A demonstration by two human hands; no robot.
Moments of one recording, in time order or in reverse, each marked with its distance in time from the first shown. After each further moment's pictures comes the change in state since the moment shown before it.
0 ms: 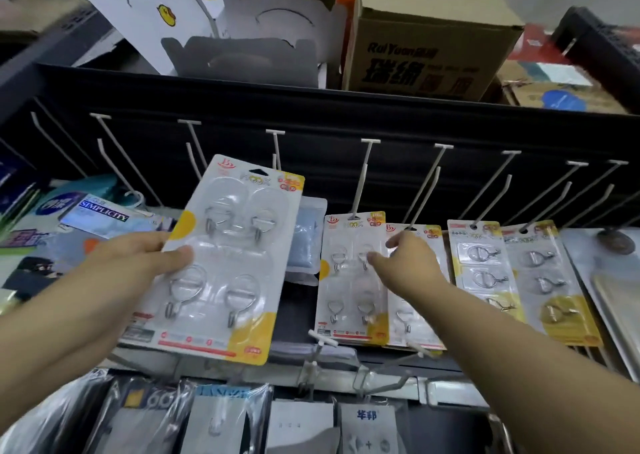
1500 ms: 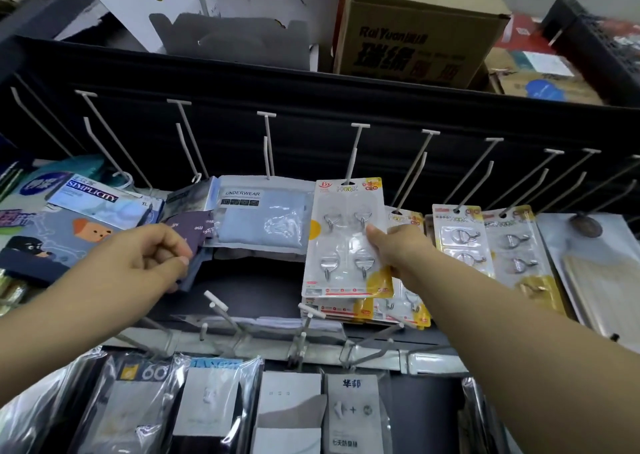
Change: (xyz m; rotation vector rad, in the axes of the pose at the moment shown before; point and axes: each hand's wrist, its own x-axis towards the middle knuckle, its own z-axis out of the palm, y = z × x) left_hand 0.002 -0.026 -0.018 0.551 -0.026 0.179; right_hand 0.009 0.009 -0.001 0.329 -0.080 0.208
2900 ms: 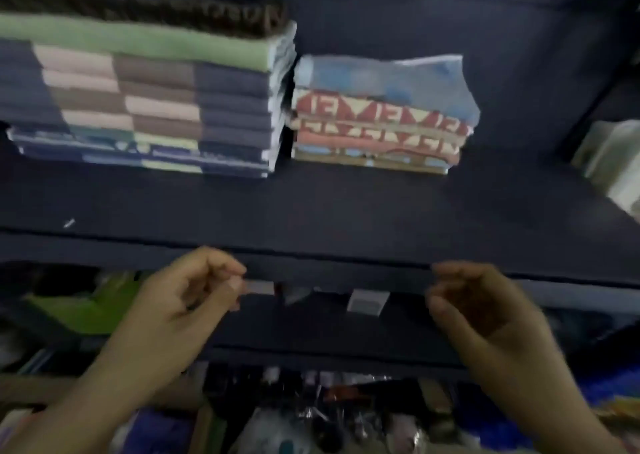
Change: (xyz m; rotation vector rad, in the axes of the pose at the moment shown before) left_hand -0.492 -0.016 -0.021 -0.154 -0.673 -0.846; right_hand -0.508 0.263 -0.078 0.010 -0.572 0.546
